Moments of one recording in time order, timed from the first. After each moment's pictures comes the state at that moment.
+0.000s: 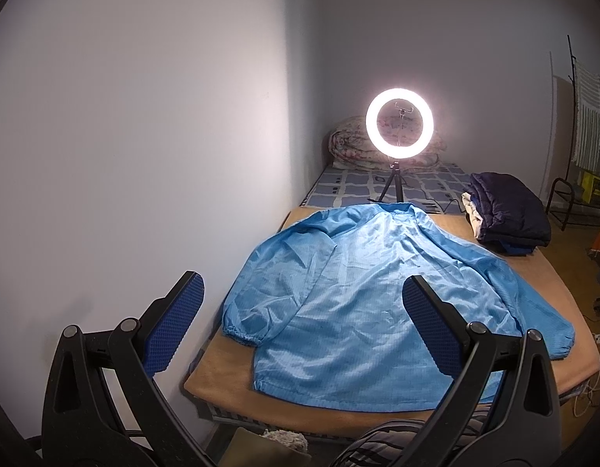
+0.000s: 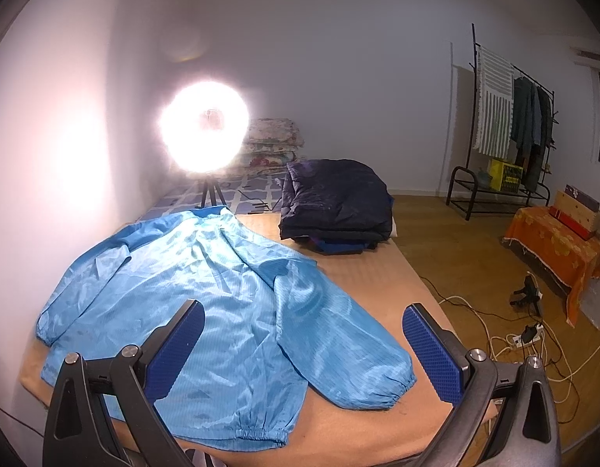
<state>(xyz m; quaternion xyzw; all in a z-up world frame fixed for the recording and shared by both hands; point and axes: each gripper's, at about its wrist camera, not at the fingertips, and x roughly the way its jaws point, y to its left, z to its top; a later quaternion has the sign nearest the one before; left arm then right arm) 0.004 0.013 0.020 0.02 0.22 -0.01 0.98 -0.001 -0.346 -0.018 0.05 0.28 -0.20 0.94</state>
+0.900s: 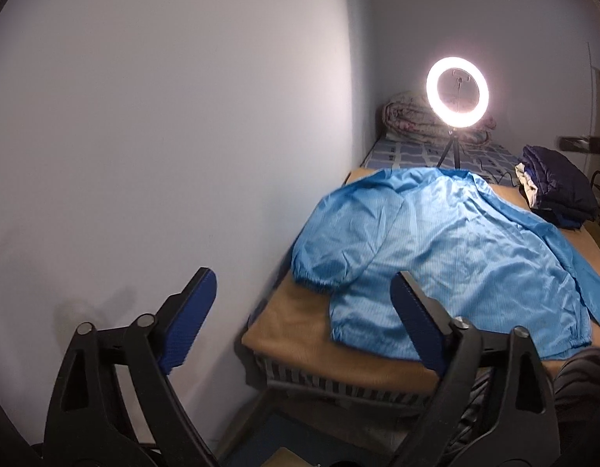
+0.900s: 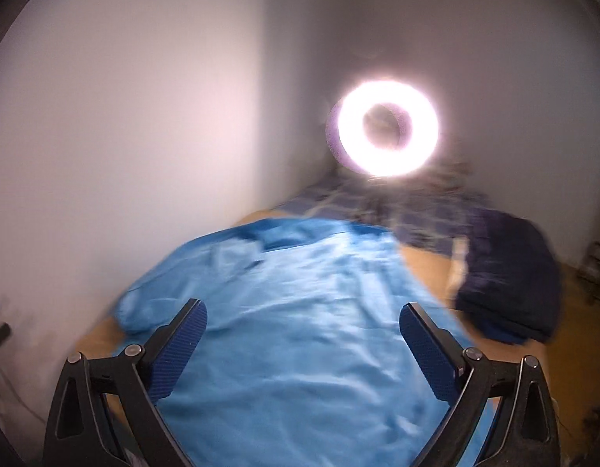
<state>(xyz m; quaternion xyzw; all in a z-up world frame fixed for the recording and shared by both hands) -0.025 0.111 -0.089 0.01 0.25 0.07 0.97 0.187 -0.230 -0.002 -0.03 0.30 0.11 0.95</state>
